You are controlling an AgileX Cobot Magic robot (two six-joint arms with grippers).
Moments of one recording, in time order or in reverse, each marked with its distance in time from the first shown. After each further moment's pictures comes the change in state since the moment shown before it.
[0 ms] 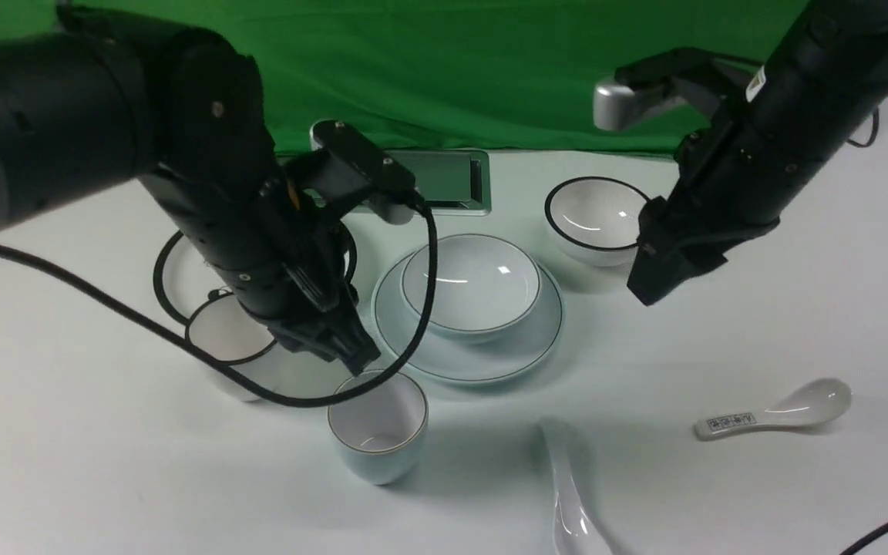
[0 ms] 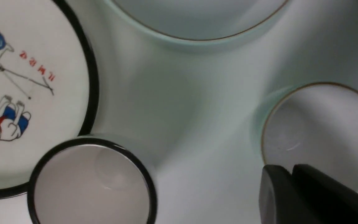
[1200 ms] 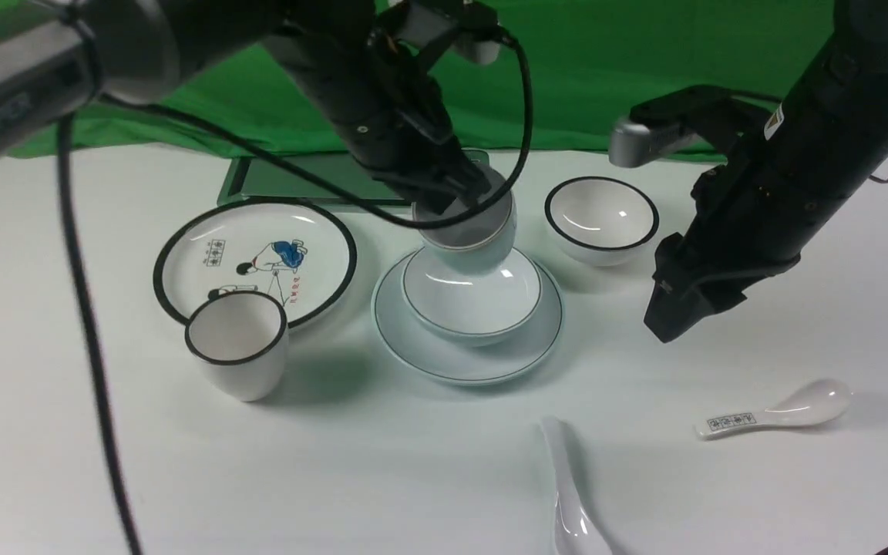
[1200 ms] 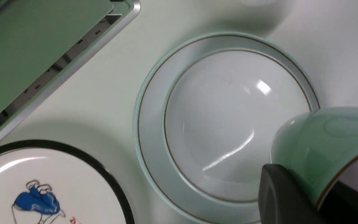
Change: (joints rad) right arm 0.000 -0.032 0.088 -0.004 -0.016 0.032; left arm 0.000 0.319 -0.571 -0.073 0.054 -0.047
